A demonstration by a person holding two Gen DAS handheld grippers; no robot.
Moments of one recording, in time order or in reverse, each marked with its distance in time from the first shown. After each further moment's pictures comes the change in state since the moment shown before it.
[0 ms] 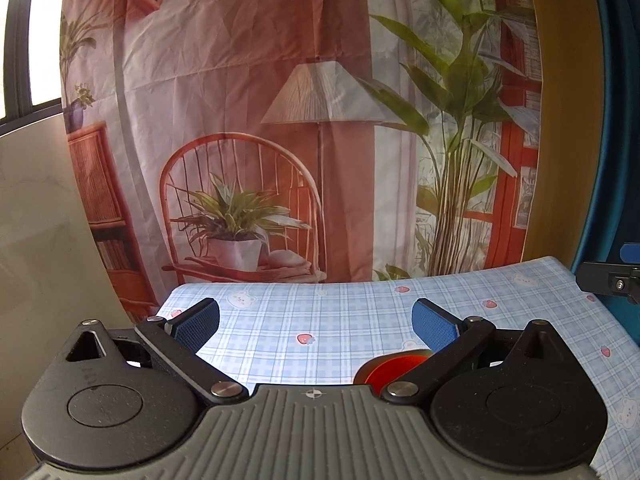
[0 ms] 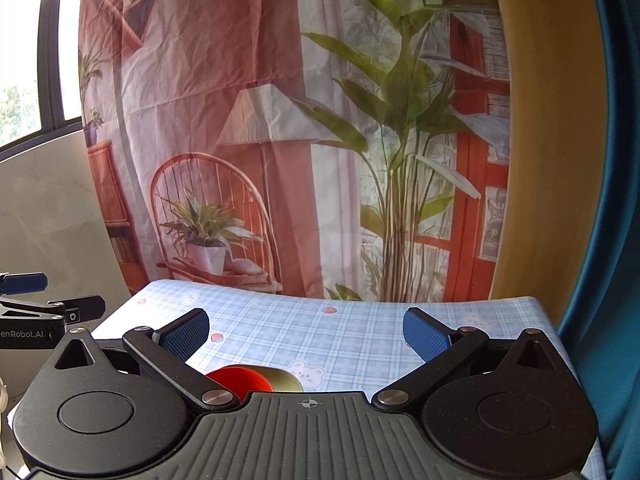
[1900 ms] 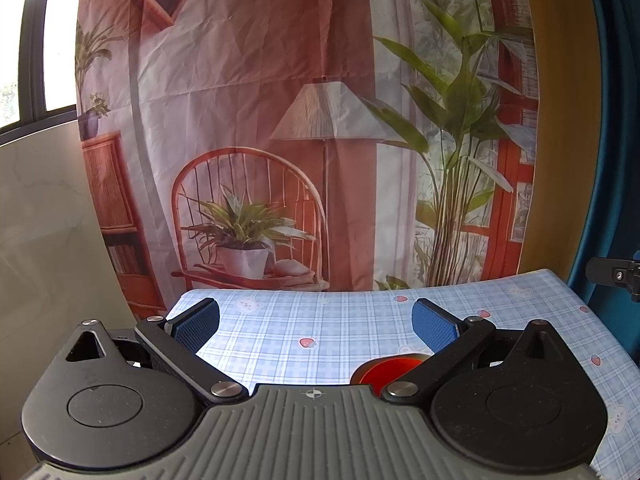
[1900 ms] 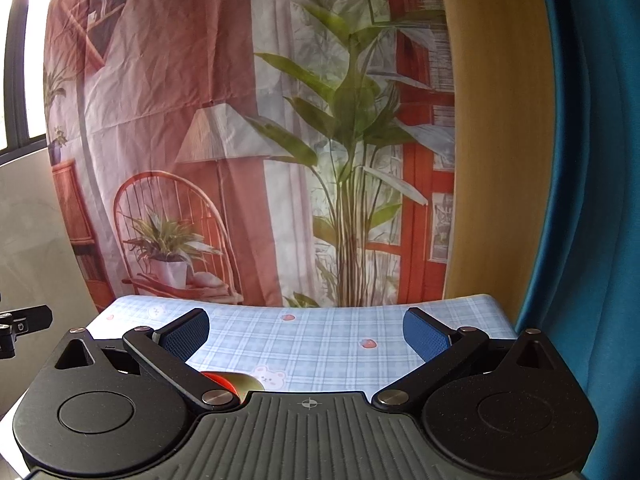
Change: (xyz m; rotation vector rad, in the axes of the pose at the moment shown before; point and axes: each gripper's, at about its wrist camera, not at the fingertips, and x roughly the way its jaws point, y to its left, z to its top) left arm -0.032 0.000 -0.001 -0.010 -0.031 0.015; right arm -0.027 -0.014 -0.001 0.044 -0.032 -0.126
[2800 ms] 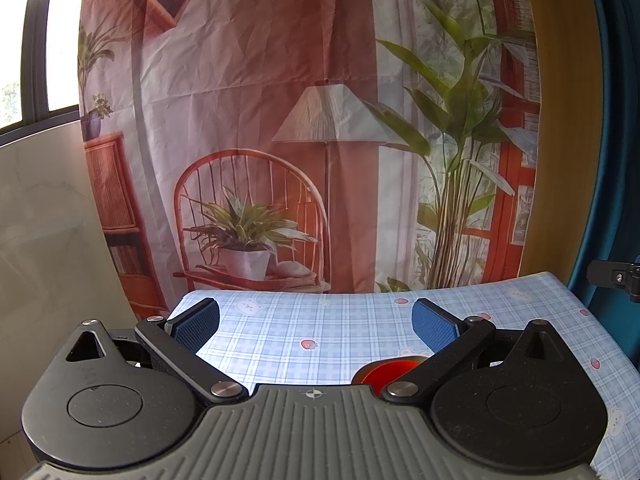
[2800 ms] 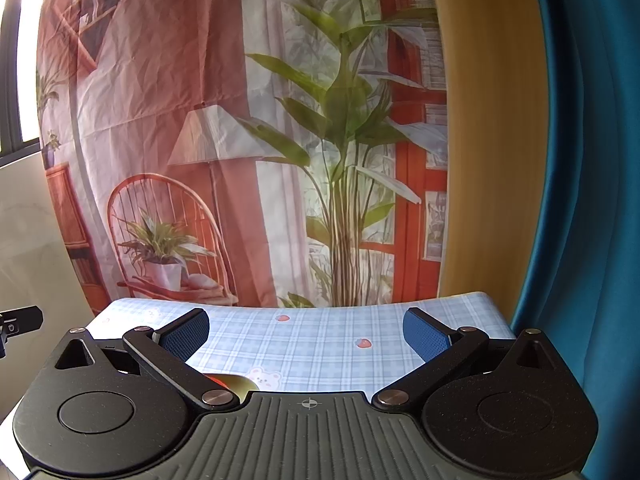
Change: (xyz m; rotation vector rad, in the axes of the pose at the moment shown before) left arm -0.002 0.000 0.006 -0.005 0.000 0.008; right arm -0.001 -0.003 0.001 0.009 0.000 -0.007
